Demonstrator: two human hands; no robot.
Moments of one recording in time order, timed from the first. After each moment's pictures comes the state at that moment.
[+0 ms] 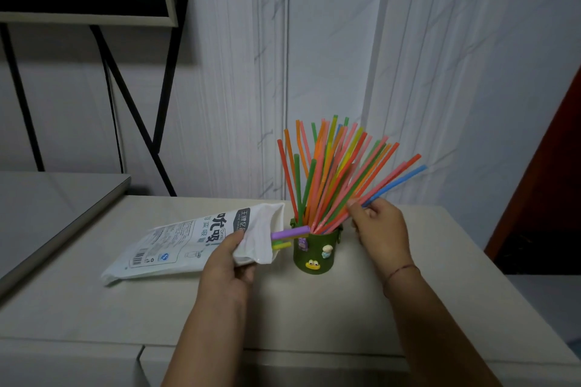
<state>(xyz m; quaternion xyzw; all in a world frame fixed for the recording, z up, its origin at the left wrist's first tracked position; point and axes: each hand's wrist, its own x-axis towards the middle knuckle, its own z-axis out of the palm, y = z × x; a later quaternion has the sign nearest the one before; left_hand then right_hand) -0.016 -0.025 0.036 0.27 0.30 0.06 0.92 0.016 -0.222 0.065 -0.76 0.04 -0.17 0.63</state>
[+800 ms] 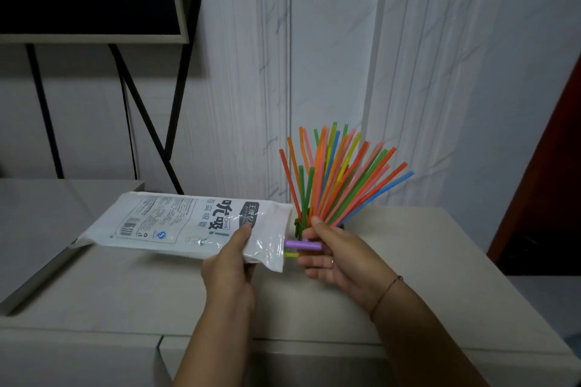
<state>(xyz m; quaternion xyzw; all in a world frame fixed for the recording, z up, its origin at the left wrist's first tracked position) -0.045 -0.034 0.048 0.34 0.23 0.20 0.89 -0.036 -0.185 0.072 -0.63 0.01 0.18 0.75</state>
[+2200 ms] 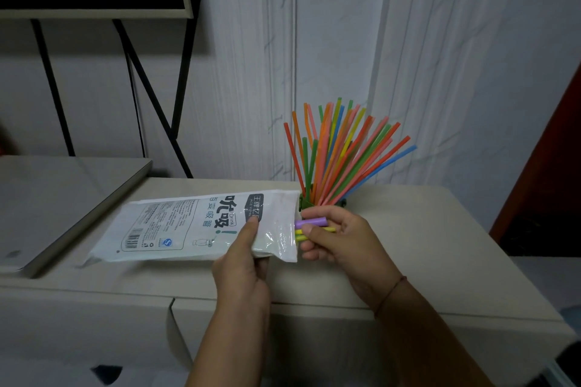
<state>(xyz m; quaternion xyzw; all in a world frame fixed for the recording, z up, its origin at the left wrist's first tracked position) -0.089 -0.055 0.046 0.29 0.24 0.21 0.90 -0.071 -0.186 0.065 -0.66 -0.11 0.07 0.74</state>
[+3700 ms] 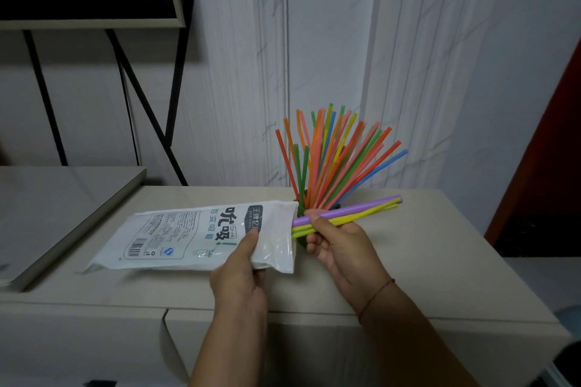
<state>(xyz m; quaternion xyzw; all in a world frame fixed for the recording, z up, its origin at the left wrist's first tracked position) -0.078 -0.058 0.037 0.27 0.24 0.20 0.91 -0.061 -0.175 0.061 -0.51 0.02 0.05 0.86</state>
